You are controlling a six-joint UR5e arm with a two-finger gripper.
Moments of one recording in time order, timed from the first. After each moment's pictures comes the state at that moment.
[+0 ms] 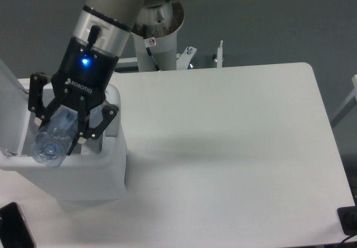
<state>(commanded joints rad) 2.20 -1.77 -1.45 -0.75 0.94 0.23</state>
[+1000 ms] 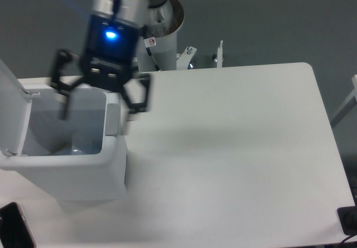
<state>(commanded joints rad) 2.42 -1.69 -1.46 -0.76 1.33 0.15</state>
